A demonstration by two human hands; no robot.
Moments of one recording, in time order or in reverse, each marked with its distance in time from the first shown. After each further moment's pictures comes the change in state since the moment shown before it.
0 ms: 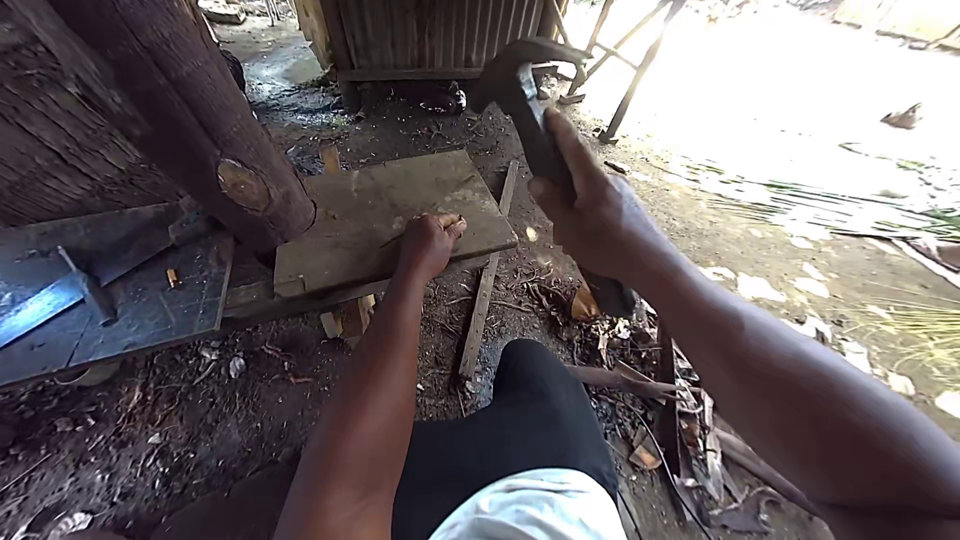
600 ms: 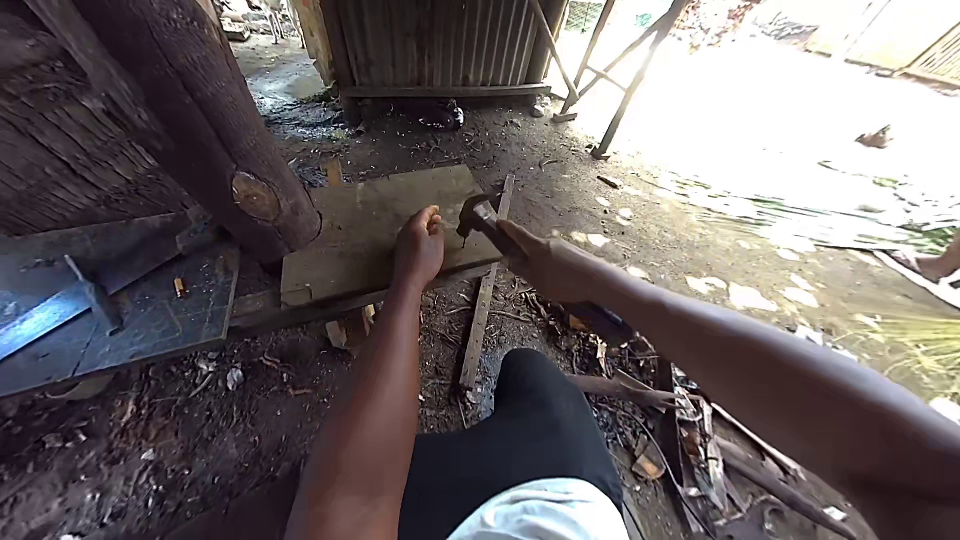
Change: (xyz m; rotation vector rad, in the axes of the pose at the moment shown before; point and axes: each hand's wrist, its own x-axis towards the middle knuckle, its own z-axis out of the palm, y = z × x) left_hand -0.001 -0.014 -0.003 -0.201 0.148 -0.136; right_hand -0.001 0.019 0.043 -0.108 -0.352 0.134
